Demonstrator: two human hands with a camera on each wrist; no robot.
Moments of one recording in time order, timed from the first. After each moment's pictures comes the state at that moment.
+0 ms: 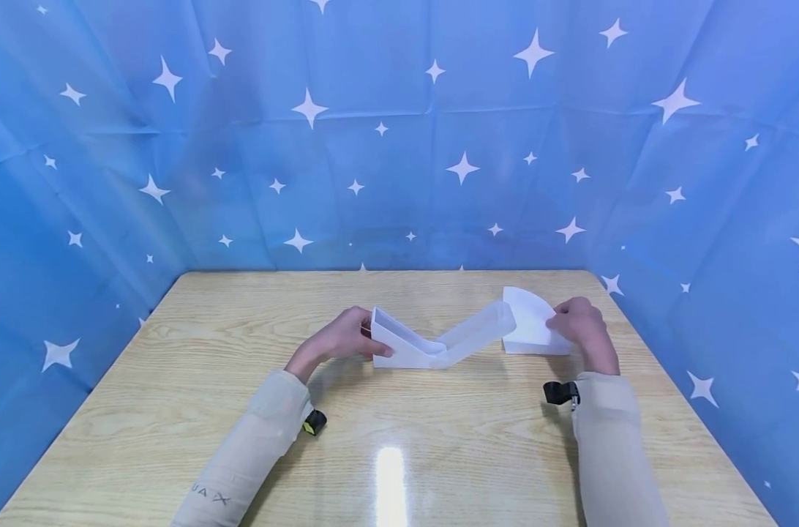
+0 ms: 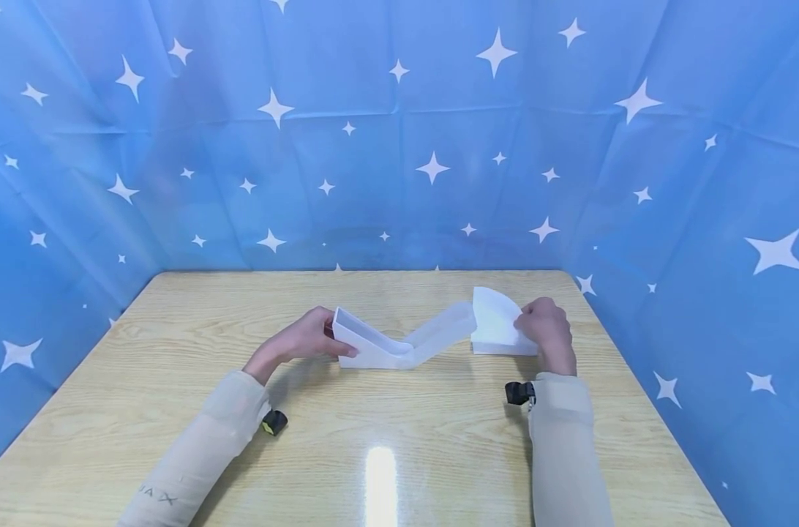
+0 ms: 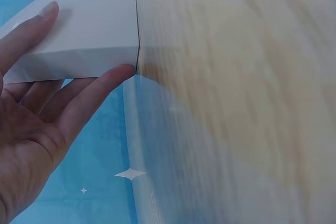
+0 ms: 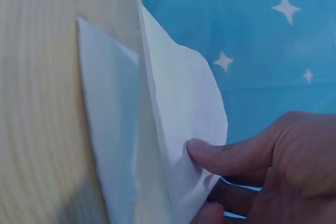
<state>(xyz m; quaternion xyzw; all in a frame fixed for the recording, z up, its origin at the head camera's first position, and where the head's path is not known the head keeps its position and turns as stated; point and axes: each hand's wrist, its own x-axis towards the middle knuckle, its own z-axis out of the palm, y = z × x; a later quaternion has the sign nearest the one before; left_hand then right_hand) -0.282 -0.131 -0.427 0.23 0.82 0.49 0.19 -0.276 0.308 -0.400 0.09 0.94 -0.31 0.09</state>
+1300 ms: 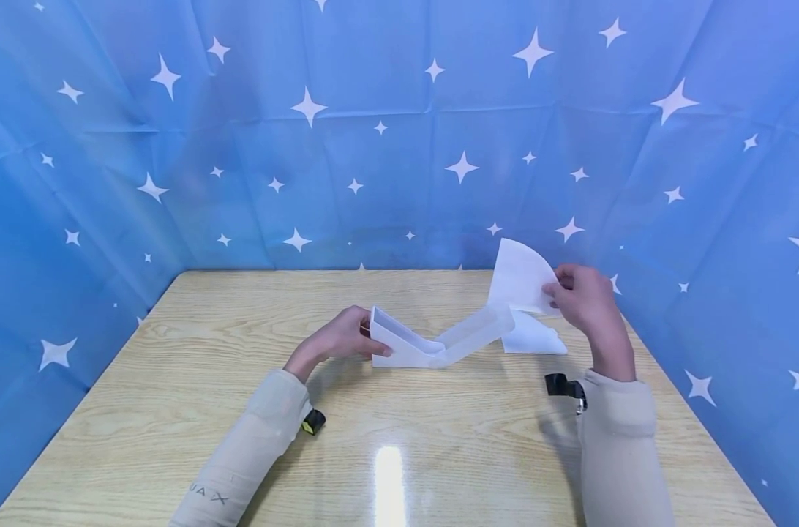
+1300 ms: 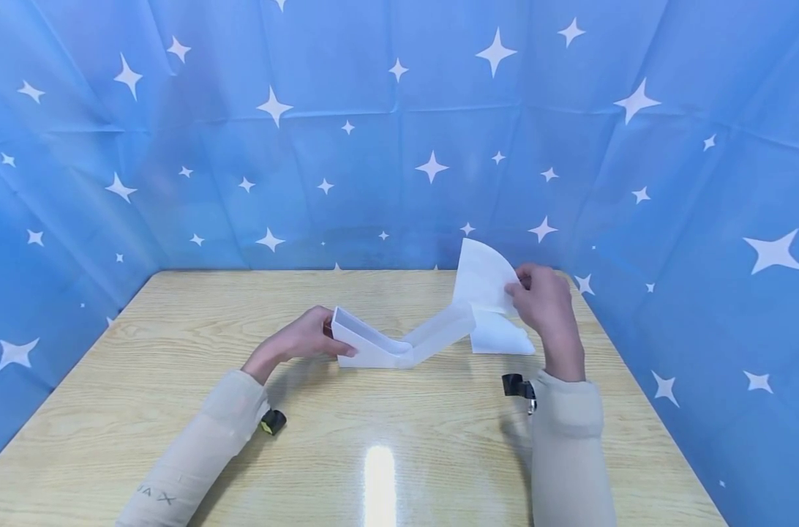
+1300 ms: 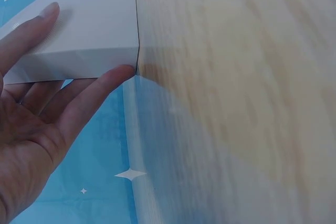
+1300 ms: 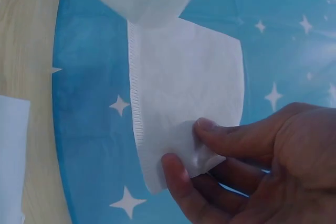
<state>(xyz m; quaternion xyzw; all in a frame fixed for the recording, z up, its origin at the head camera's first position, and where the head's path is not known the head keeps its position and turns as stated) -0.279 -0.130 -0.424 0.23 0.82 0.48 0.19 -0.246 0.267 -0.334 0.01 0.94 -0.33 -0.07</state>
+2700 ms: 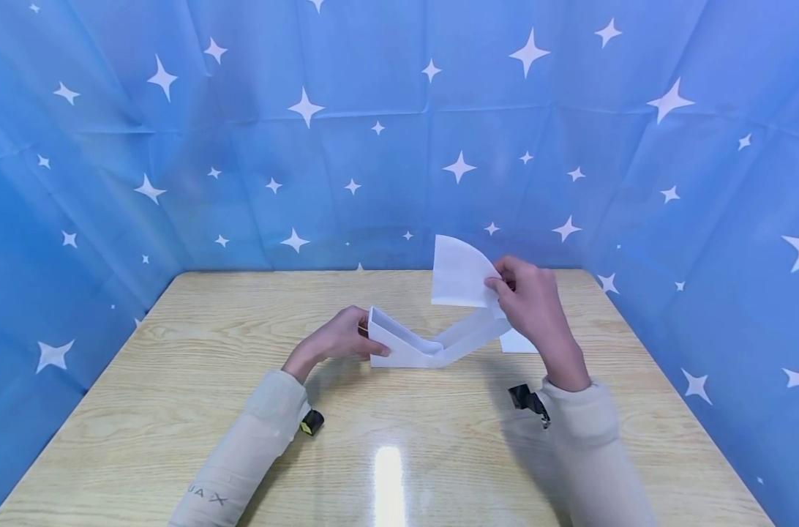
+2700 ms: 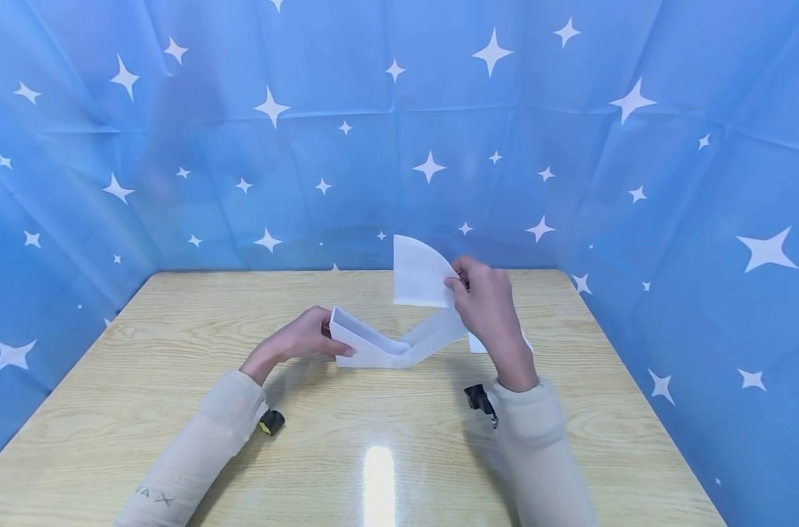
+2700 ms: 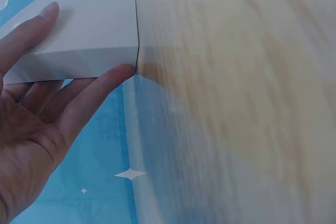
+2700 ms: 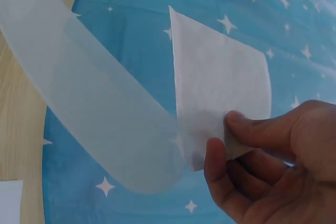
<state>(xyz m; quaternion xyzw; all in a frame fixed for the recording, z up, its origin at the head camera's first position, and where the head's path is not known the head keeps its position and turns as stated) -0.279 -0.130 -0.425 0.23 0.82 0.49 0.19 -0.232 0.190 -0.328 -0.12 0.92 -0.32 -0.21</state>
